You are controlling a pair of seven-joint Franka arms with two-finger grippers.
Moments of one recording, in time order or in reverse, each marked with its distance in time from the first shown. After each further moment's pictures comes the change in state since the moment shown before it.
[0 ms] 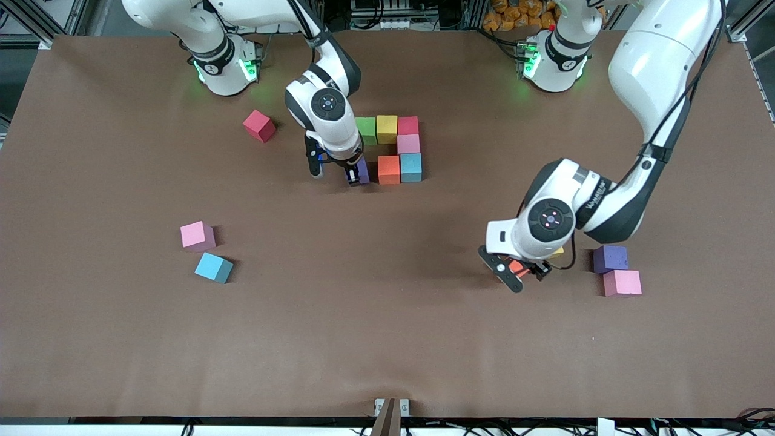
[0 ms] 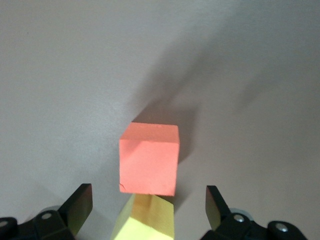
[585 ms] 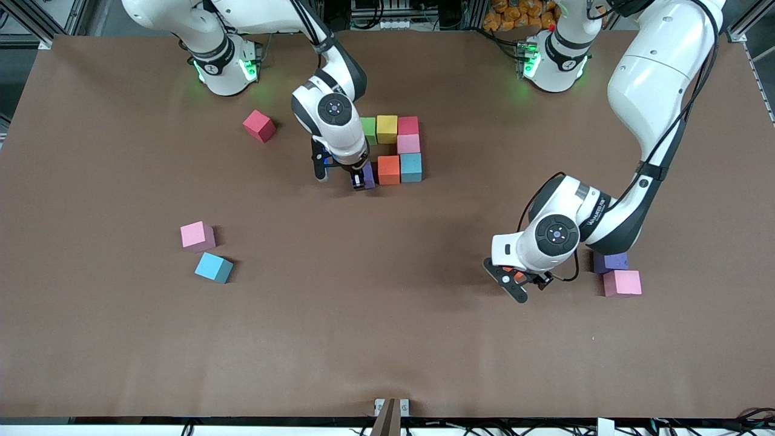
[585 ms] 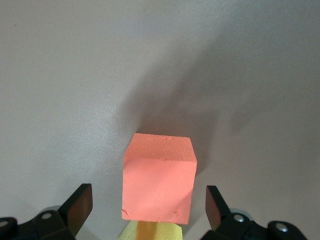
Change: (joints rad) left arm -0.002 0.051 0.028 0.003 0.001 0.063 0.002; right arm 0.001 0.038 0.000 0.049 0.000 -0.001 0.041
